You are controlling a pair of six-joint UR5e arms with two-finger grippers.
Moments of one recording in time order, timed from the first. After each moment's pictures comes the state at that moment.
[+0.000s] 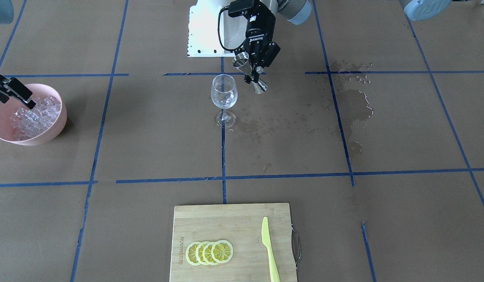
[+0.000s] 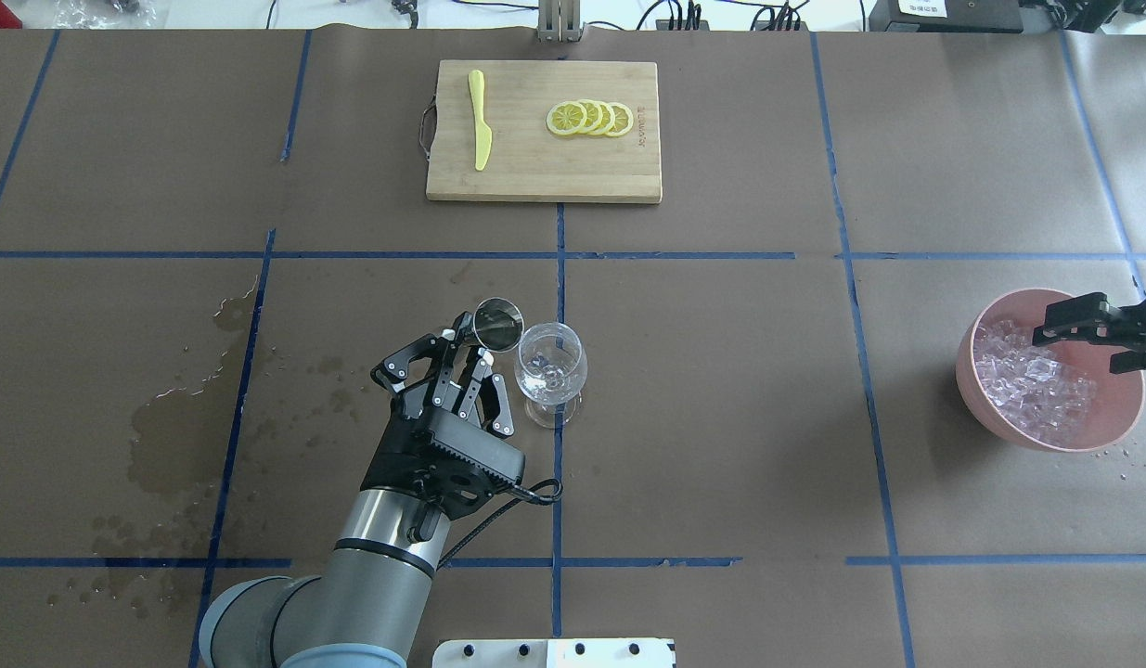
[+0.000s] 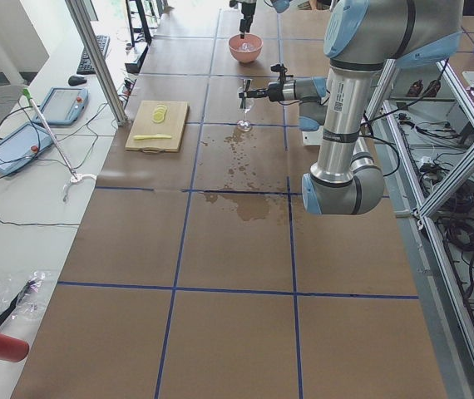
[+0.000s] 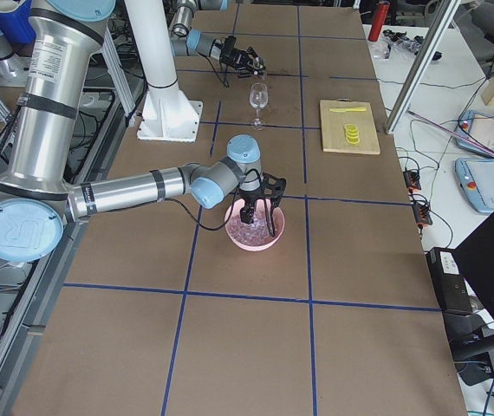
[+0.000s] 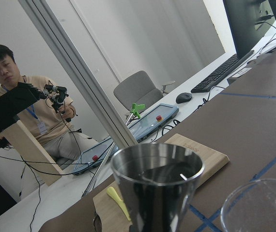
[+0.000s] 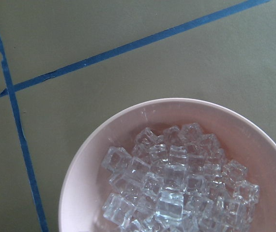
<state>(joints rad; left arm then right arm) -0.06 -2.02 -1.83 -2.32 -0.39 -0.24 1.01 -1.82 1.98 -1.07 2.17 1.15</state>
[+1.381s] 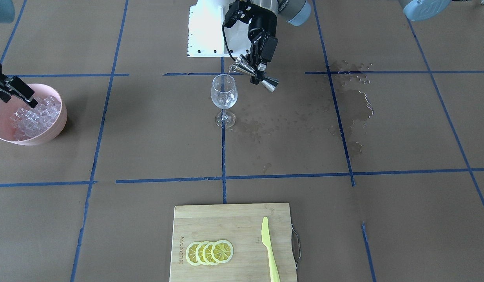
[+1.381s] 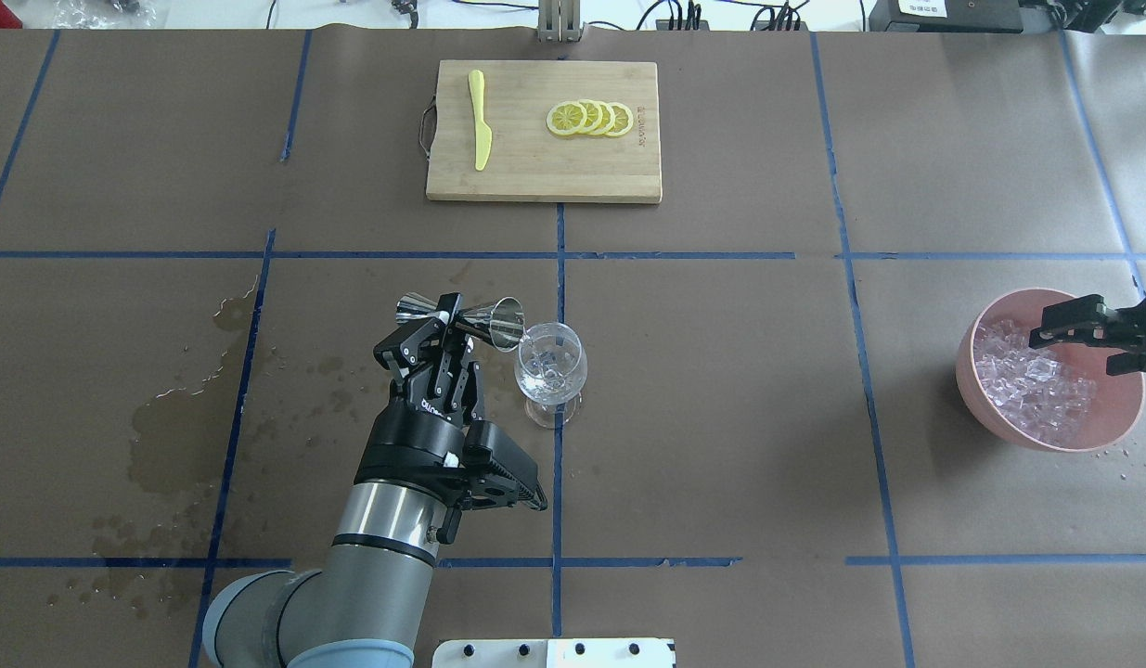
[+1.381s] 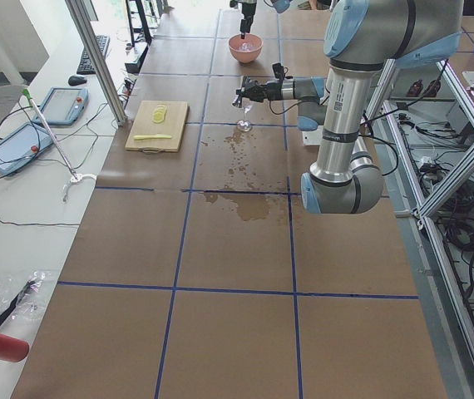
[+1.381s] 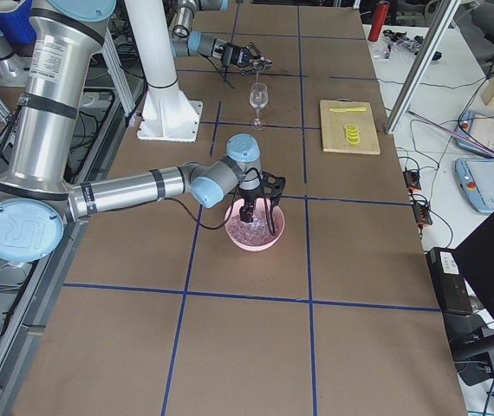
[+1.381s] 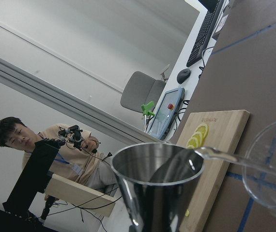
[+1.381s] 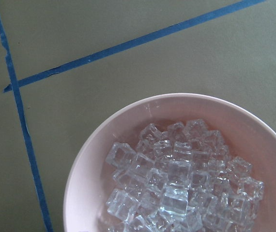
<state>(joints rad) -0.07 -2.03 -1.82 -2.31 -0.31 0.25 1.01 -1.82 1.98 -1.07 2.18 1.15</state>
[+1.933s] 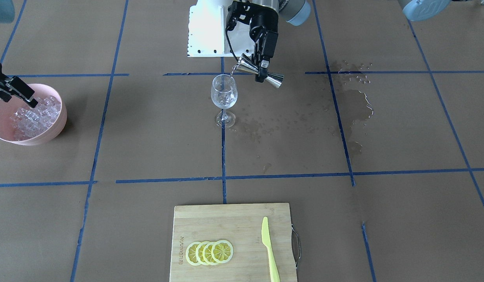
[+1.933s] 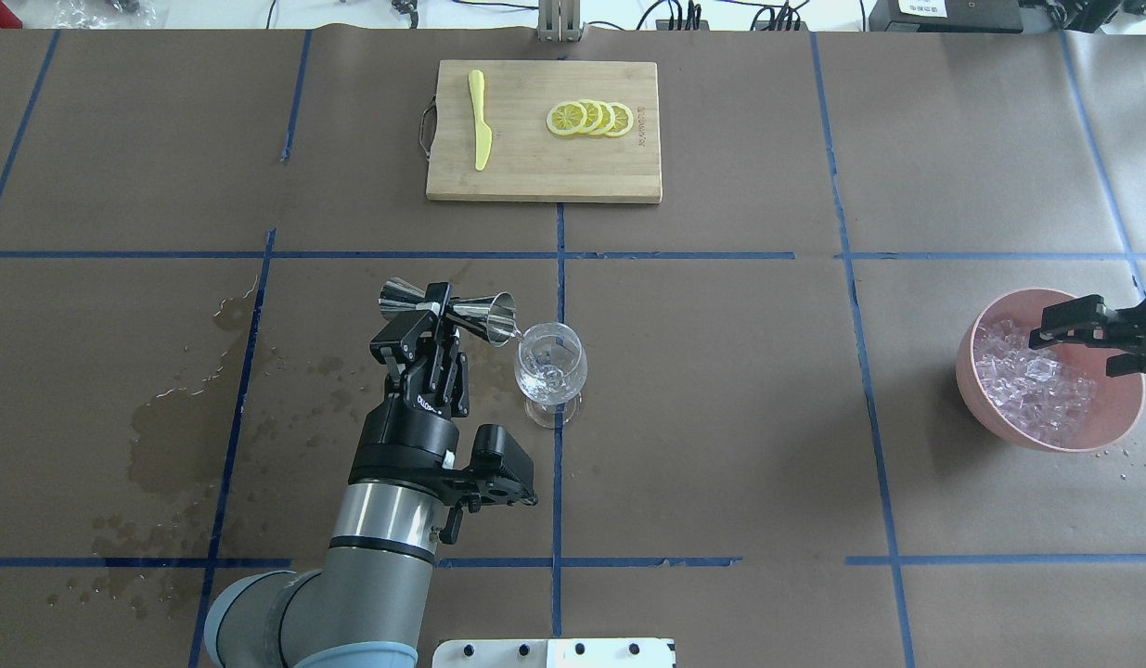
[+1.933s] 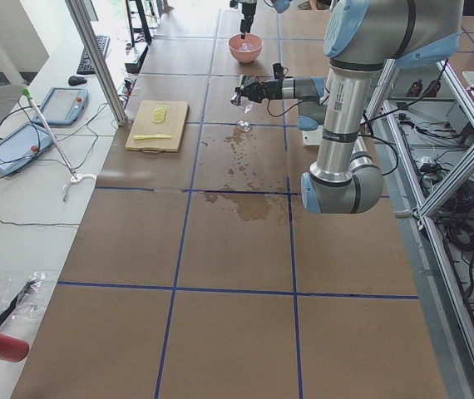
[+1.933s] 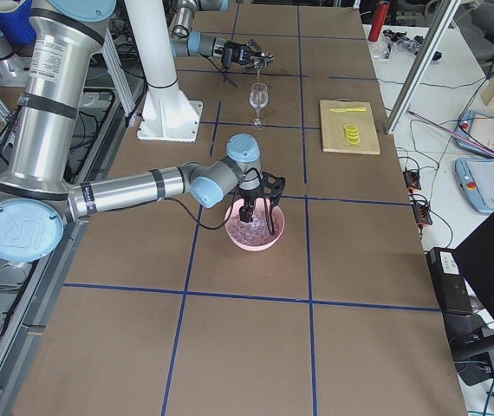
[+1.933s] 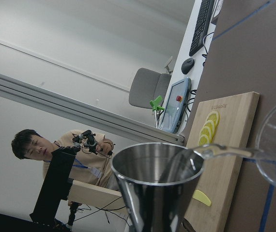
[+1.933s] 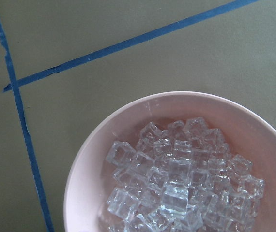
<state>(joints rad) -0.07 -2.03 -1.82 -2.31 -0.24 0.39 1.01 -1.82 1.98 -1.07 2.18 1.15</state>
